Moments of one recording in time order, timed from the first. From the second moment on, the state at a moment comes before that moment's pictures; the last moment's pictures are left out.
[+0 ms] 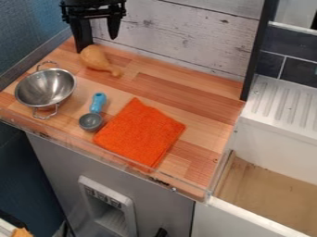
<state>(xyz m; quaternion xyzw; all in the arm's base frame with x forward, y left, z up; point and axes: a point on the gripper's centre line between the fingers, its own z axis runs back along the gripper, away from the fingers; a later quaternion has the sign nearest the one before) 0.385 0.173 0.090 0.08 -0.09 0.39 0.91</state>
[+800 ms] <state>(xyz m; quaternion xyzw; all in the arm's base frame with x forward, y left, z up) 0.343 0.202 0.080 0.04 -0.08 0.40 0.91</state>
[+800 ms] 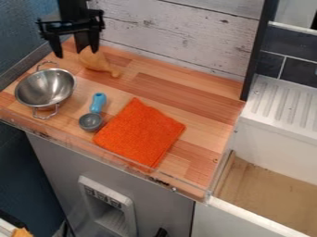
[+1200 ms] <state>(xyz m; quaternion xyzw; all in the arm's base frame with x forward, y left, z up) 0.299 0.227 0.079 0.06 -0.08 0.40 0.91</state>
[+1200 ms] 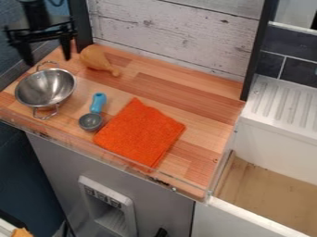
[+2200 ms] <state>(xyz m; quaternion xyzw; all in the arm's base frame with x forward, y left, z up) 0.260 0.262 0.033 0.07 -0.02 0.41 0.91</state>
